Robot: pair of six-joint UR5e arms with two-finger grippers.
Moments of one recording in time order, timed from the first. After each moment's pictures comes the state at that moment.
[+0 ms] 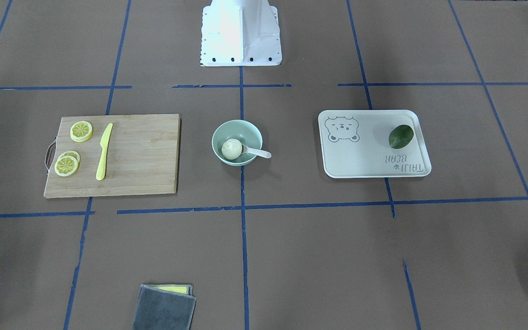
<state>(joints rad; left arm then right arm) -1.63 -1.38 -1.83 -1.58 -2.34 0.12 1.50 -1.45 1.73 -1.87 2.25 -0.20</state>
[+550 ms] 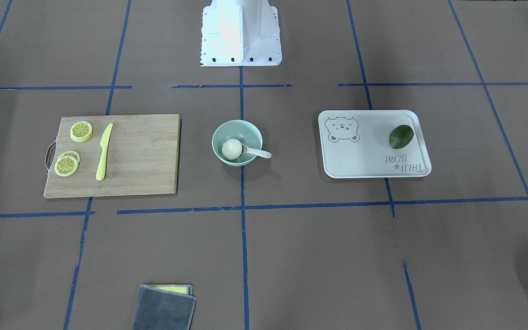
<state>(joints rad) -1.63 -1.38 -1.82 -1.57 -2.38 0.13 1.57 -1.66 1.78 -1.68 2.32 -0.19</state>
